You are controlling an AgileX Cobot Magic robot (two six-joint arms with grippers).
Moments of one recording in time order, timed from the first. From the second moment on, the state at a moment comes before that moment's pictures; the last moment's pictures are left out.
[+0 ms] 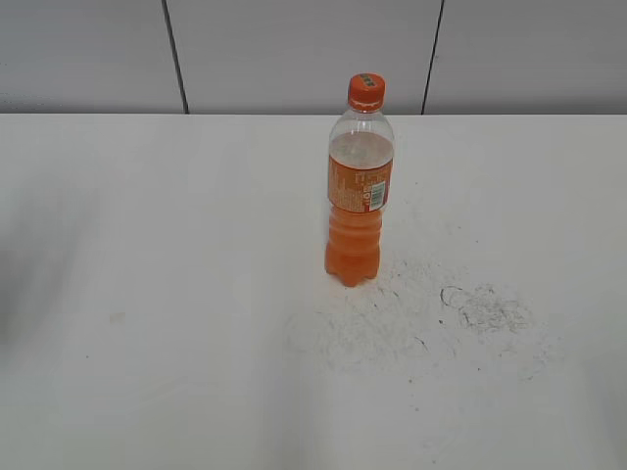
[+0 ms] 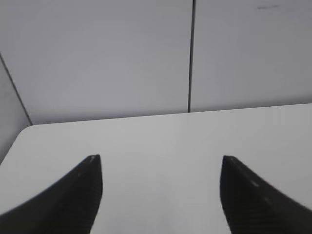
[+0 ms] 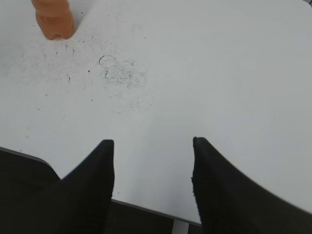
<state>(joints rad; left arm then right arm) -0.13 1.03 -0.54 -0.36 -0.16 0.44 0.09 -0.01 -0.45 0.10 1.09 -0.26</state>
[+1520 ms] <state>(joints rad) -0.22 2.16 -1.07 1.43 -1.09 -0.69 0.09 -0.01 -0.45 0.10 1.09 -0.26</state>
